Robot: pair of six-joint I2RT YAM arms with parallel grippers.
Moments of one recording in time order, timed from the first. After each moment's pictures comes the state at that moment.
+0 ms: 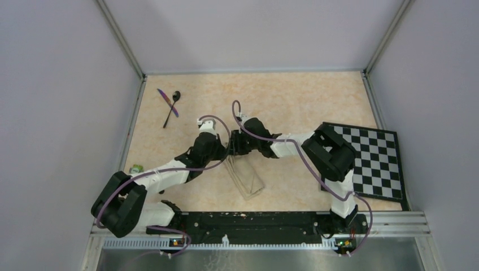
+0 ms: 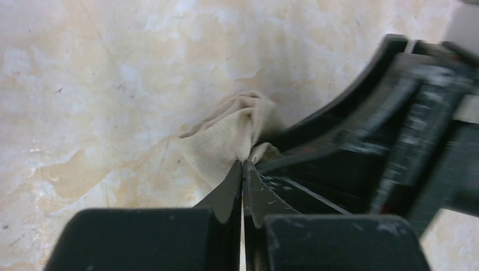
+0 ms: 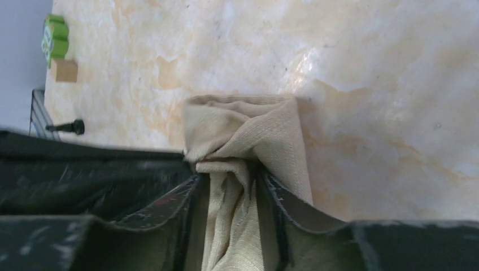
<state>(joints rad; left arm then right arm) -0.61 1.28 0.52 0.17 -0.19 -0.57 0.83 2.00 1.10 0.30 -0.27 0.65</state>
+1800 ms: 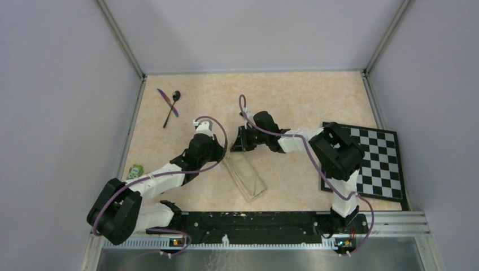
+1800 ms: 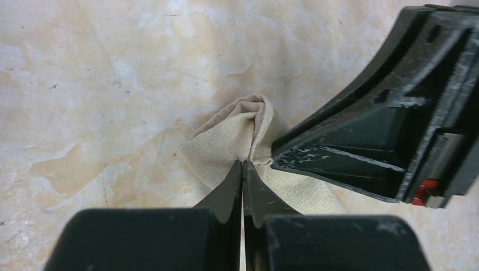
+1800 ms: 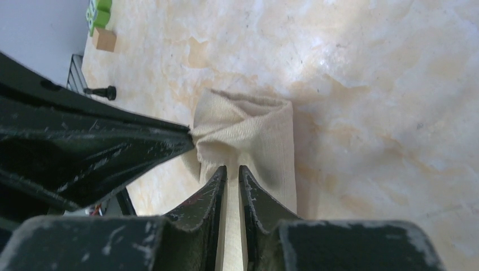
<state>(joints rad) -0.56 1.20 0.46 0.19 -0.12 -0.58 0.73 1.93 1.05 0.30 -0.52 0.56</state>
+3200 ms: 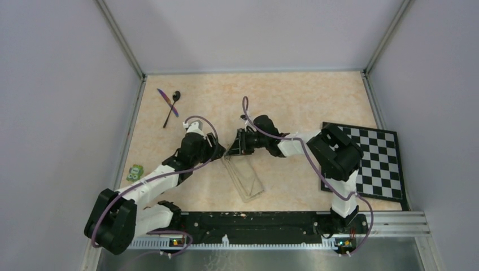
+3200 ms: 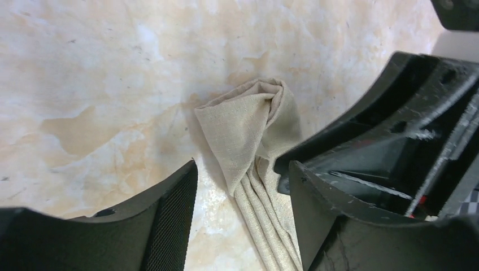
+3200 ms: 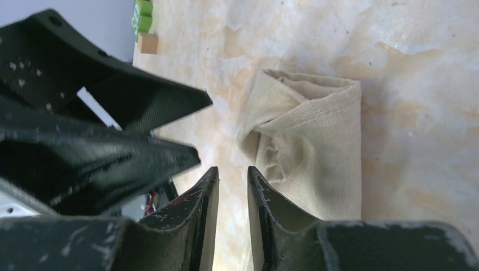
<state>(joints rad) -0.48 1.14 0.45 0.08 -0.02 -0.70 0.75 1.97 1.01 0.43 -0.58 0.79</state>
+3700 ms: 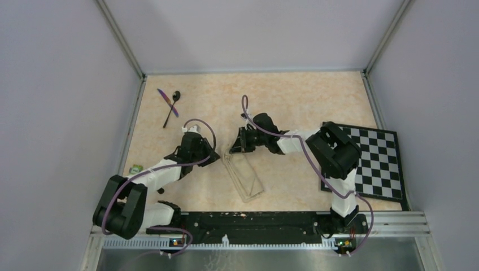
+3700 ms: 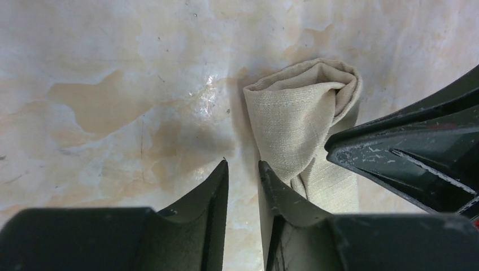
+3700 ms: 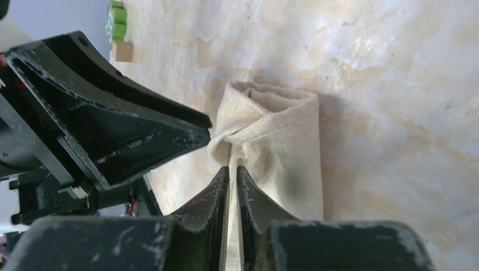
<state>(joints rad) -0.37 1.24 0.46 0.02 0.09 -0.76 0.73 1.97 1.04 0.35 -0.54 0.72</state>
